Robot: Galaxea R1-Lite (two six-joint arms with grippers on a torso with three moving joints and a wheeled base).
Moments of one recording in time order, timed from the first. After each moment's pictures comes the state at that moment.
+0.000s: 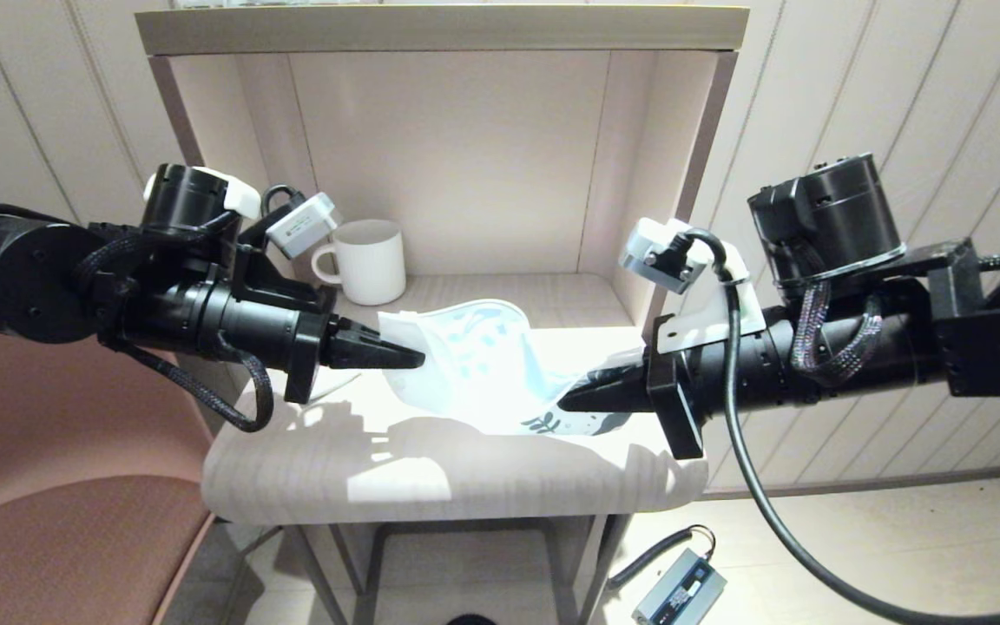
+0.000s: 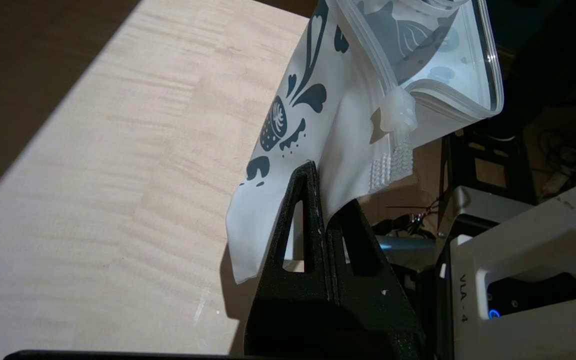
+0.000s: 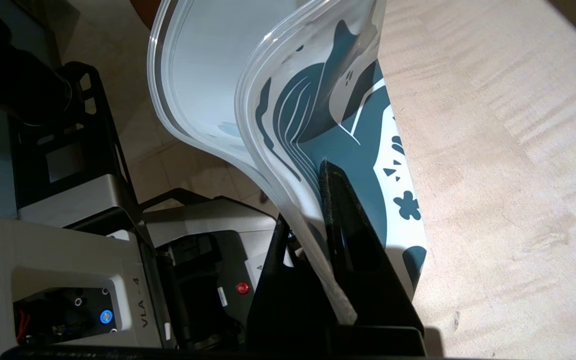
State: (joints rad) left arm -0.31 1.77 -1.31 0.19 -1.03 0.46; right arm 0.53 1.63 -1.24 0.13 0.58 -0.24
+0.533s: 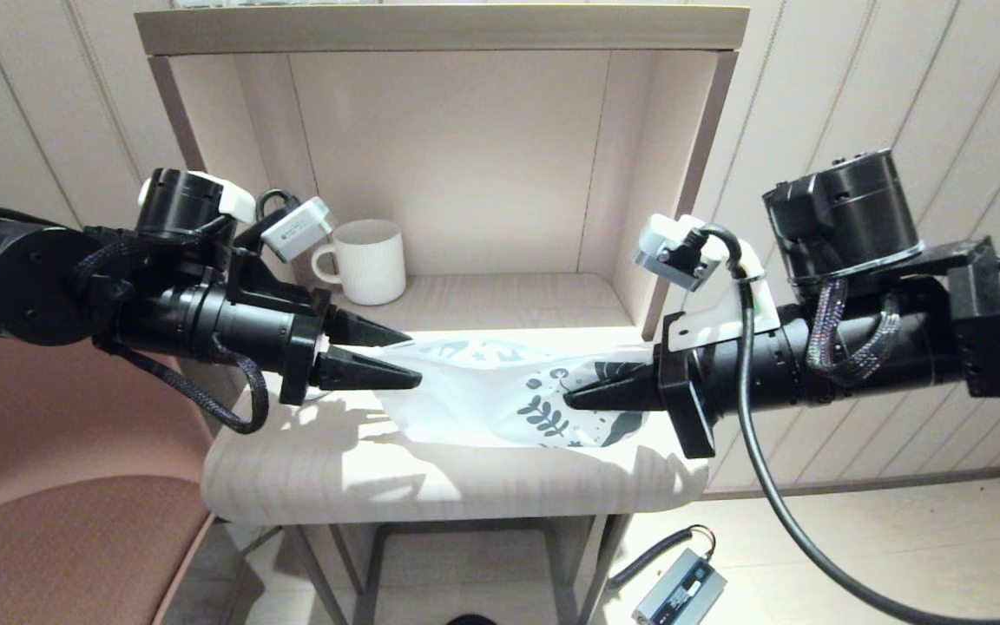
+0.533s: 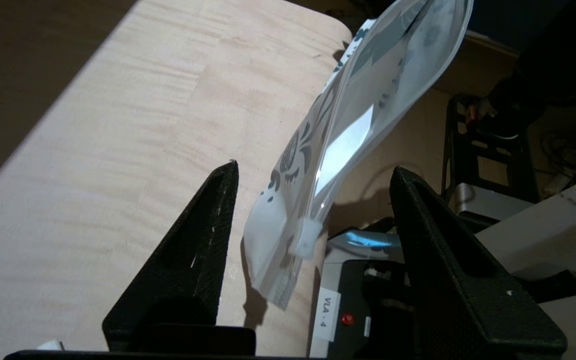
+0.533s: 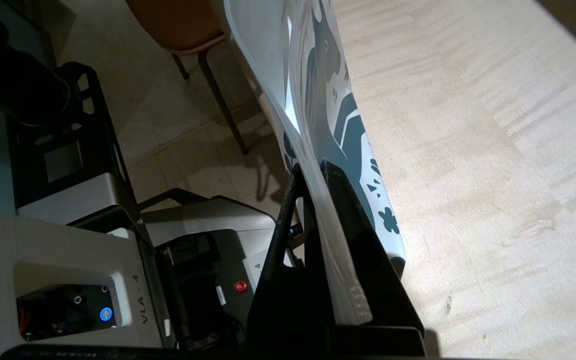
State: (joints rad) left arm -0.29 1.77 -1.29 0.19 -1.03 0.47; right arm 0.53 1.60 -1.23 0.13 0.58 -0.24
